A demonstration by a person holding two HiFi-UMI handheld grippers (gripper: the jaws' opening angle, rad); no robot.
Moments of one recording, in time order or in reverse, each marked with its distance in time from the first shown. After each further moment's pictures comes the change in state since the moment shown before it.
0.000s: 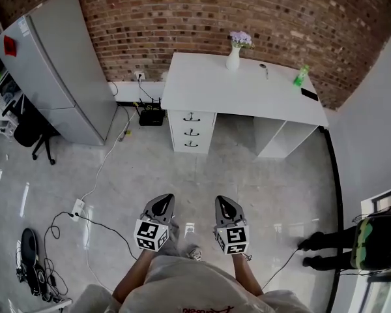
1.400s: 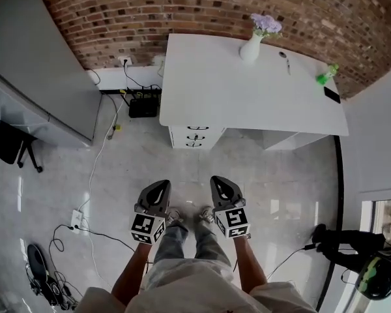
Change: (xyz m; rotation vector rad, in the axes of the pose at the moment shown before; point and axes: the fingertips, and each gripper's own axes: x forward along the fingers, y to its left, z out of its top) left arm 0.214 0.224 0.045 -0.043 0.043 -0.049; right arm 0.324 -0.053 0.034 0.003 0.104 0.061
